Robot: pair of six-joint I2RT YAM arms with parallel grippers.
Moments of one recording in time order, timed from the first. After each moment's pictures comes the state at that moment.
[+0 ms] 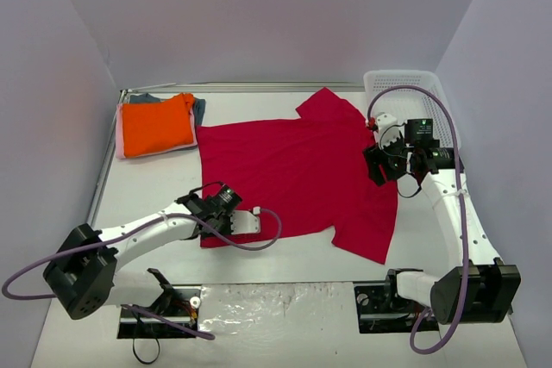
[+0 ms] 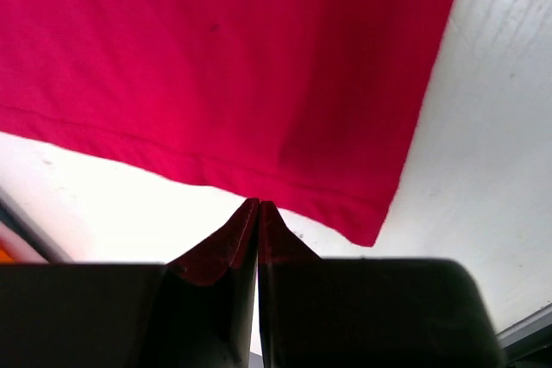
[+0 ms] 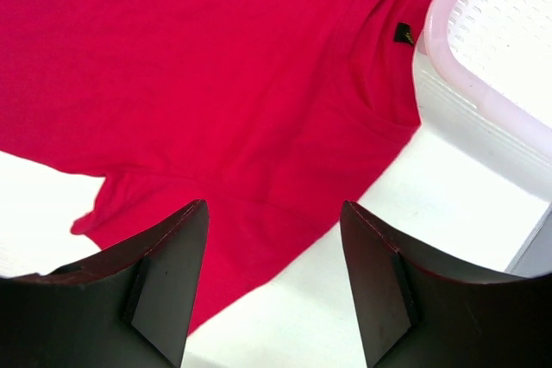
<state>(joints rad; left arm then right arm) -0.77 1.28 0.69 -0.69 -0.16 0.74 0.01 1.19 1.09 -0.81 -0.27 -0.45</state>
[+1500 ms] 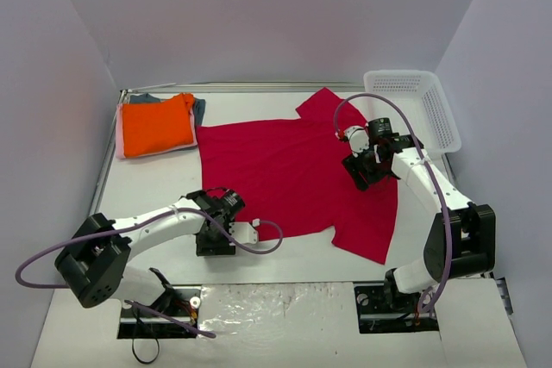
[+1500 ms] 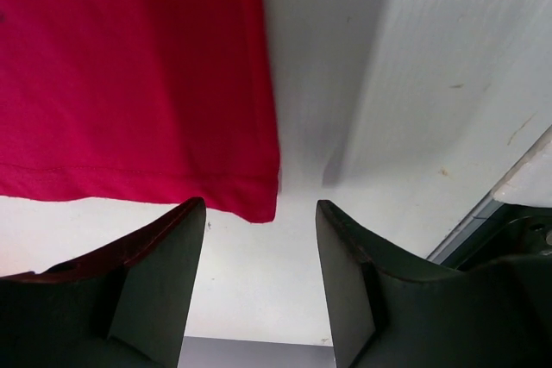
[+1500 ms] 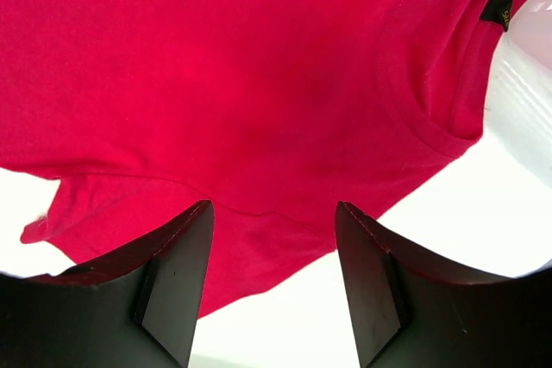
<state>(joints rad) -0.77 1.37 0.75 -0.90 -0.02 0.73 0.18 1.47 1.09 -0.80 -0.08 -0.45</state>
